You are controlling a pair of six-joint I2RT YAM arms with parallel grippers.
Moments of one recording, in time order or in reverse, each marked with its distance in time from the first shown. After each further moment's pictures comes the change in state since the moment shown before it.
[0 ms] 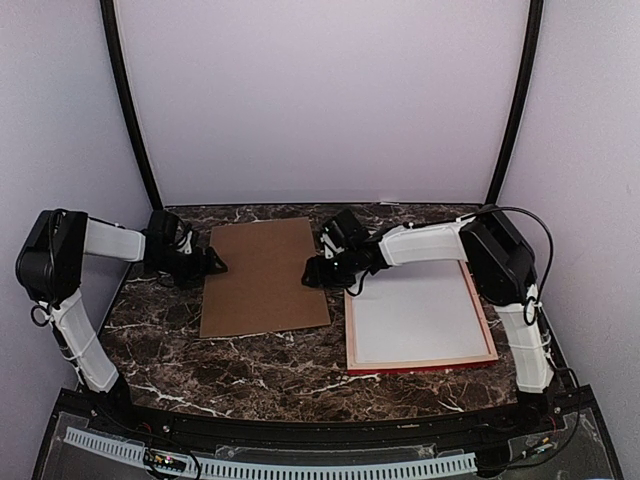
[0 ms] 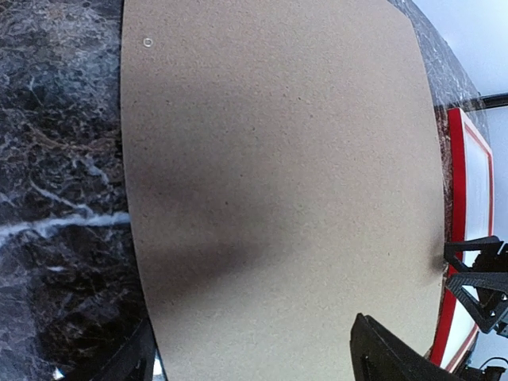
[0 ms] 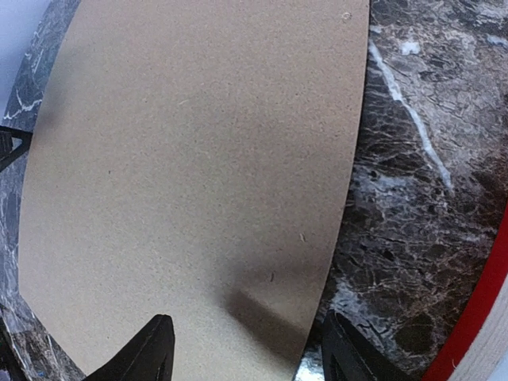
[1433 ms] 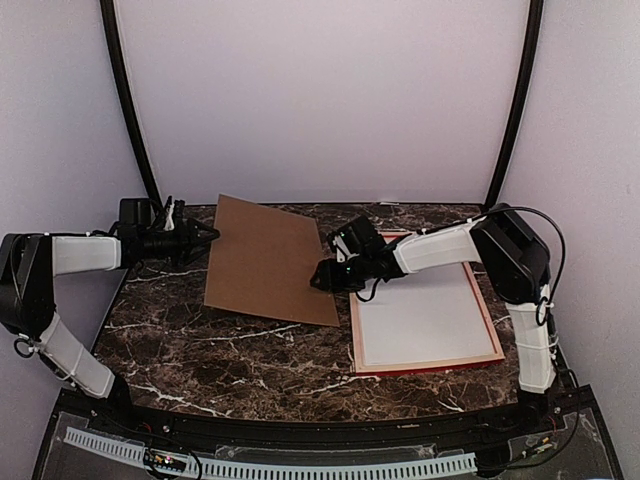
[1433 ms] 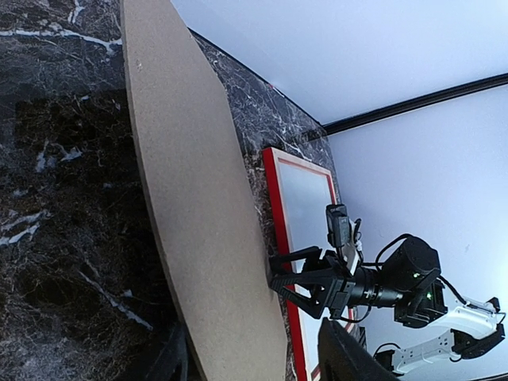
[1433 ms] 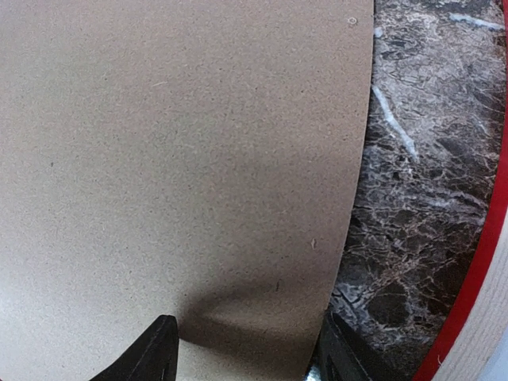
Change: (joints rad) left arm 0.045 -0.258 -0.124 0.279 0.369 -0.279; right arm -0.023 -0.087 -0.211 0.203 -0.048 0.027
